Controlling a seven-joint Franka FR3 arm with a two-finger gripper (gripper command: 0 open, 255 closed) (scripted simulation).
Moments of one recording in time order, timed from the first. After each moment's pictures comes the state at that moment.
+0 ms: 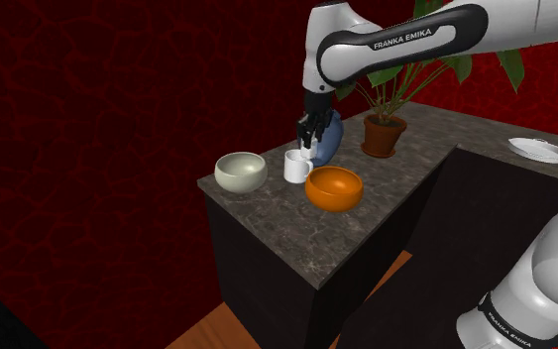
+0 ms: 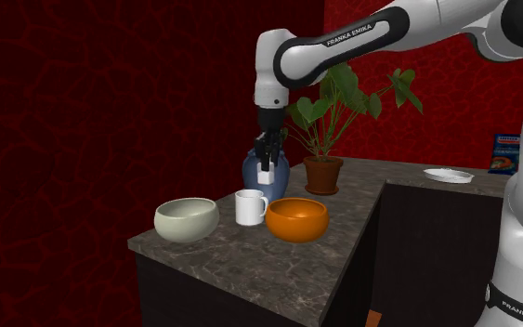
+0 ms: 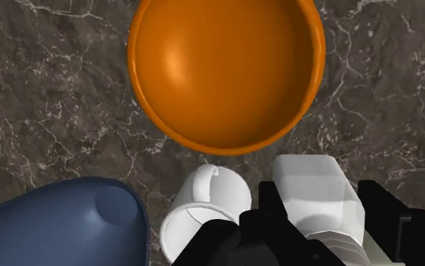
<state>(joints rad) 0.01 0.00 0.22 -1.89 -0.13 1.96 0.17</state>
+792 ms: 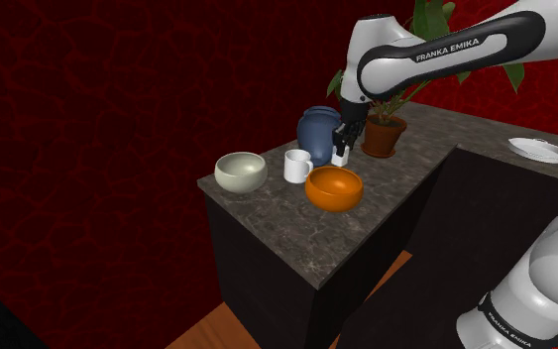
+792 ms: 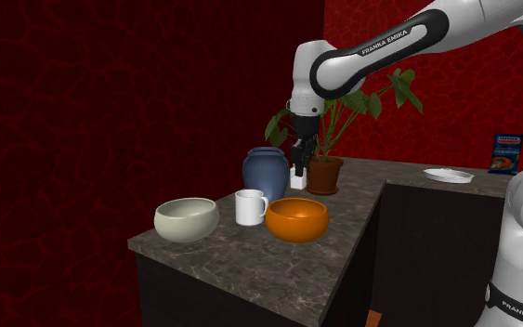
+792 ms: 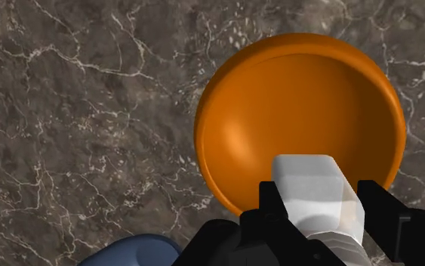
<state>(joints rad) -0.05 -0.23 0.14 -2.20 -0.09 2.06 0.02</state>
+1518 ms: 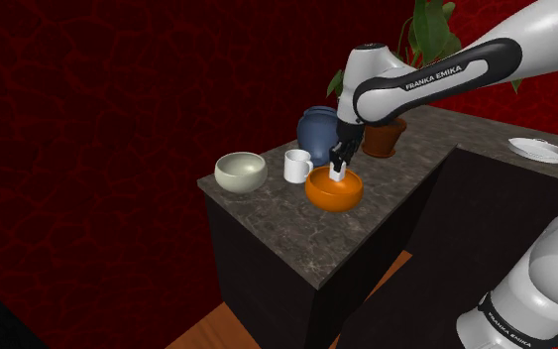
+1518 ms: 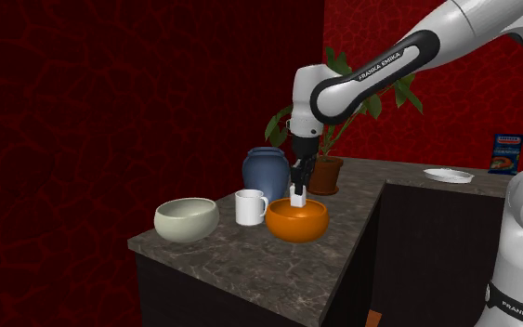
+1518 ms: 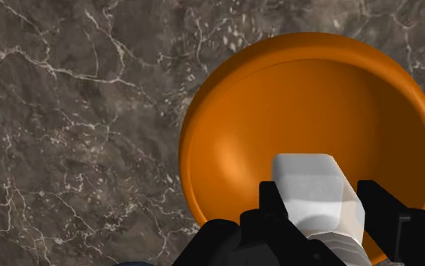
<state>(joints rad) -0.05 -0.19 0.15 -2.30 -0.10 2.20 0.05</state>
